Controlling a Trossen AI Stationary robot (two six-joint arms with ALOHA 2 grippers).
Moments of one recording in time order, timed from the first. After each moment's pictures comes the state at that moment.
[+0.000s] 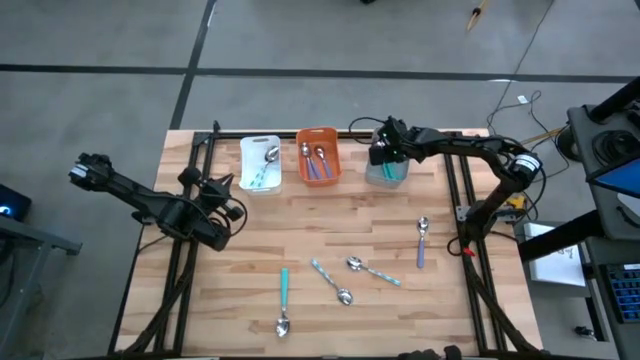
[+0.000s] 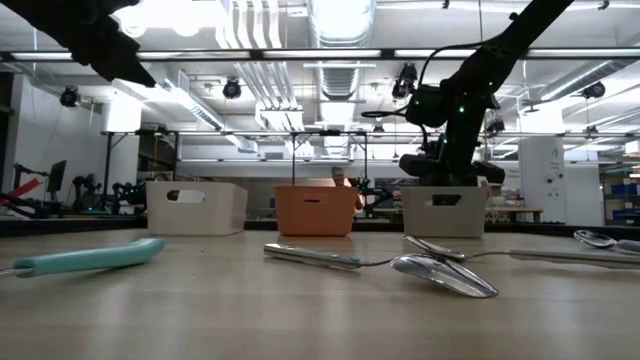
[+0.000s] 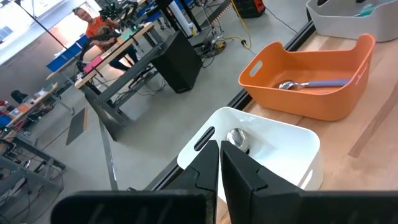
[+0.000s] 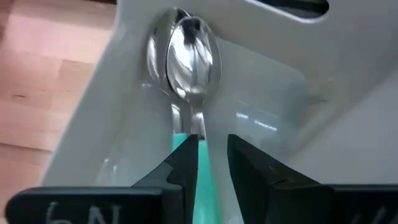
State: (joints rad) left arm -0.43 0.96 0.76 -1.24 -1.27 -0.91; right arm -0.71 1.62 0.96 -0.46 0.21 0.64
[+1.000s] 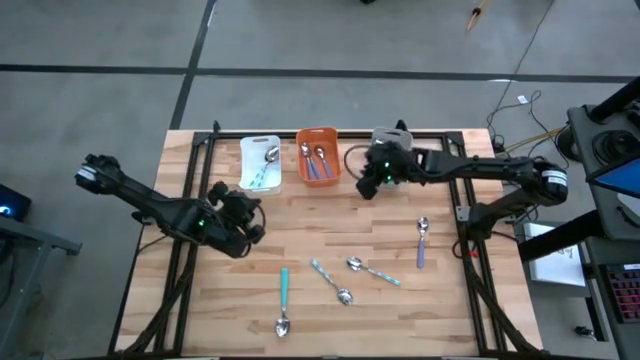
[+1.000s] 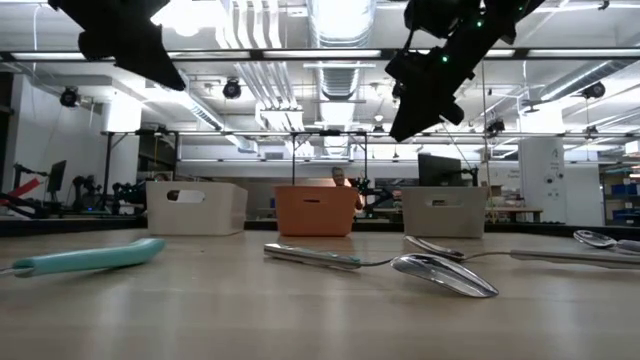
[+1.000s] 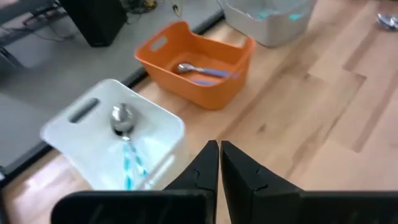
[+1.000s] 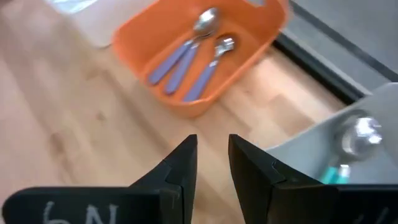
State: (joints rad) left arm -0.43 1.13 0.86 -0.86 -0.96 -0.90; right arm -0.28 1.37 0.99 -0.41 0.20 0.31
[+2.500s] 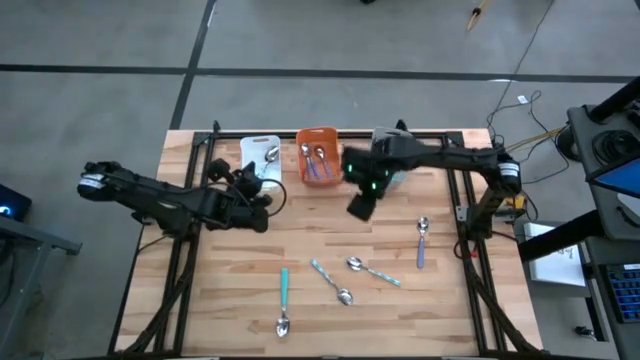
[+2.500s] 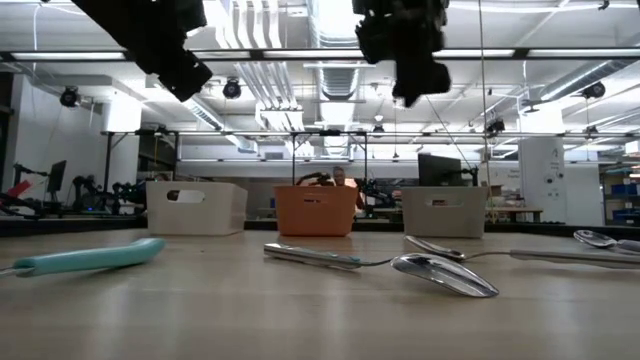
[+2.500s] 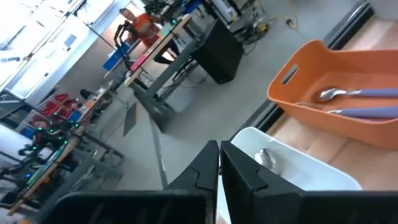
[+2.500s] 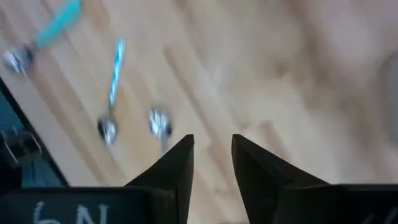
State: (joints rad) left arm -0.17 1.22 0.86 -0.80 -1.34 -0.46; right arm -0.18 1.73 1.66 -1.26 -0.27 0.38
